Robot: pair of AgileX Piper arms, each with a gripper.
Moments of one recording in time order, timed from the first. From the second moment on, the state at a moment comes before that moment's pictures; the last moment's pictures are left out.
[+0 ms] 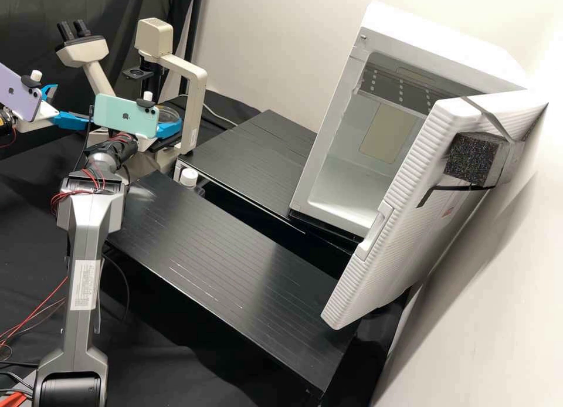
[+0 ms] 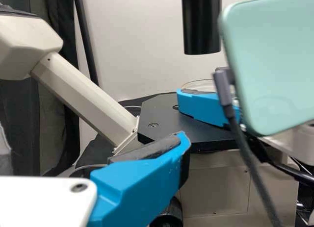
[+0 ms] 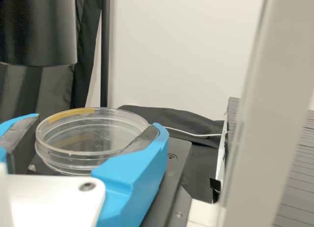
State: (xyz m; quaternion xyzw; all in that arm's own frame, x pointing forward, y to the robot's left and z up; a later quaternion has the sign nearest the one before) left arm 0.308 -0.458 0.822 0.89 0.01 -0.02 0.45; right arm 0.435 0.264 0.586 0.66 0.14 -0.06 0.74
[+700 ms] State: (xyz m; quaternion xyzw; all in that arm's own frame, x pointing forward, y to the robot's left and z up) left arm 0.308 -0.458 0.822 0.89 0.01 -0.02 0.45; right arm 0.358 0.248 0.647 0.63 0.17 0.00 0.76
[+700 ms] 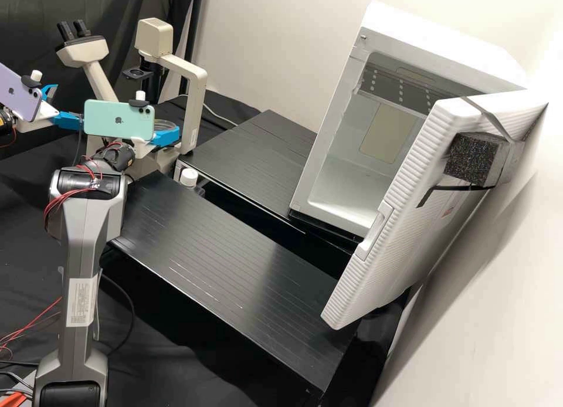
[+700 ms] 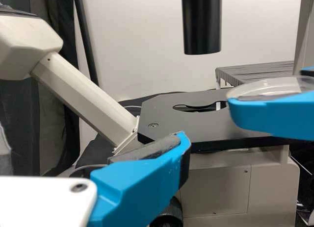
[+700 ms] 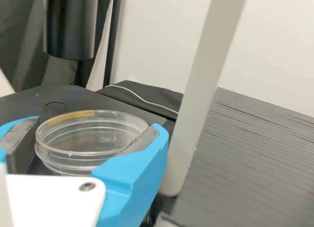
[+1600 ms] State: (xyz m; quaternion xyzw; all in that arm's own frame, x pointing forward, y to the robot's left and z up) left arm 0.308 -0.458 0.822 0.89 0.01 -0.02 0.45; right arm 0.220 0.115 0.796 0.67 0.03 0.13 0.73
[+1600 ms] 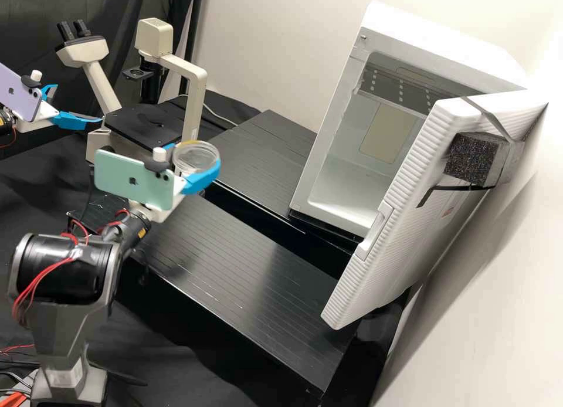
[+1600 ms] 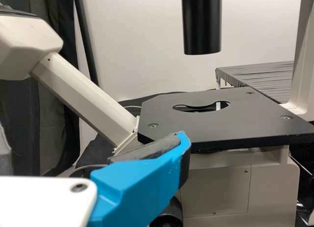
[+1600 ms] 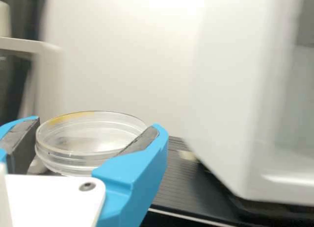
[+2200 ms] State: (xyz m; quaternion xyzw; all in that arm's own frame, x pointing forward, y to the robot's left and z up) left arm 0.308 -0.458 0.822 0.89 0.01 -0.02 0.45; right arm 0.258 0.009 0.879 0.66 -0.17 0.11 0.72
